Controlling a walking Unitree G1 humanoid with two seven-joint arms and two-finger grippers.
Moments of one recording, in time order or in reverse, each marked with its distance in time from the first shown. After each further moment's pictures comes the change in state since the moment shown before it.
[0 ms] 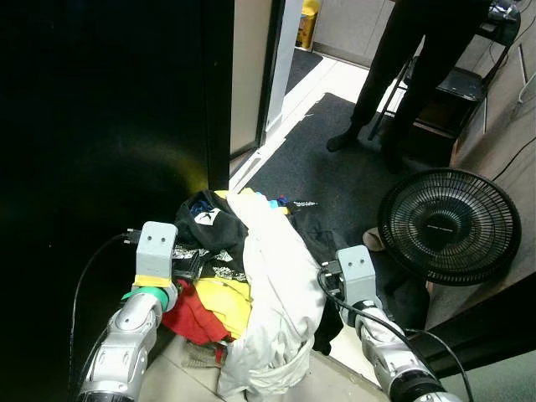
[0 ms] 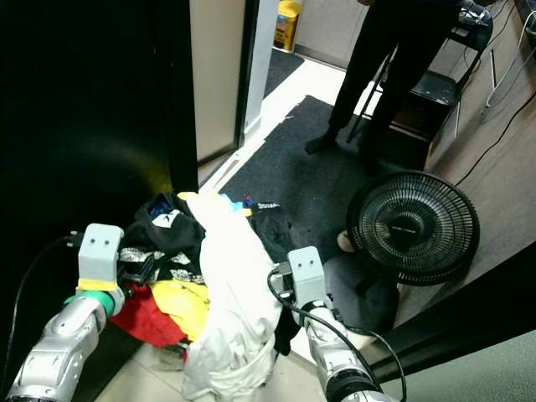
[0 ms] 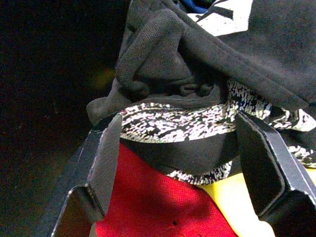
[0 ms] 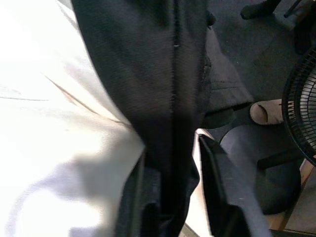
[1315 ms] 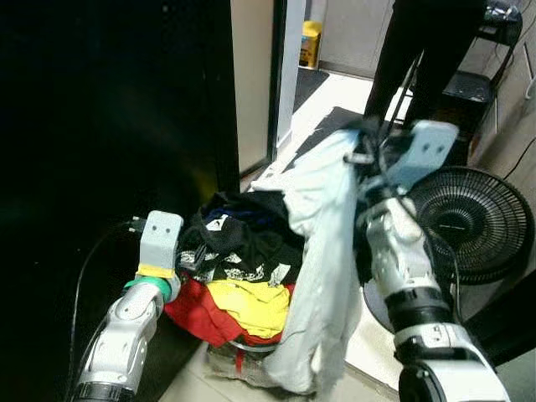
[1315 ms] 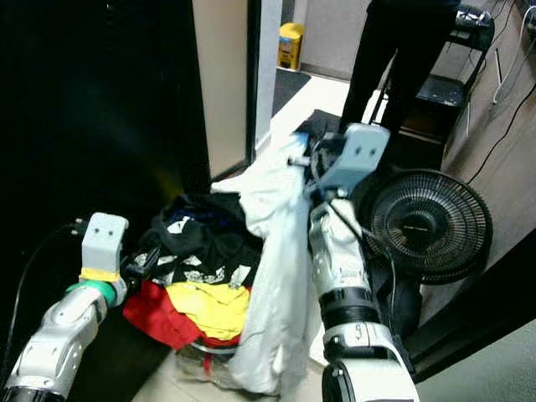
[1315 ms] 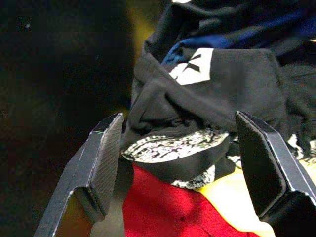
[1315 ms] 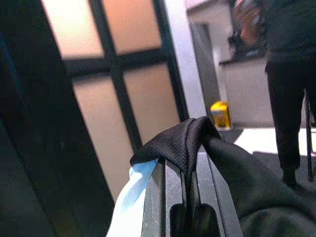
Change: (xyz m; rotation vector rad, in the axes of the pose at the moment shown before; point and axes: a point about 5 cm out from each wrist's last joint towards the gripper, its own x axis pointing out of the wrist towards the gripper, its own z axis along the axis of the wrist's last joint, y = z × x) left arm 0.003 -0.005 0.016 0.028 -0.040 -0.077; right arm 0.000 -0.041 0.206 0.425 -0.793 -0.084
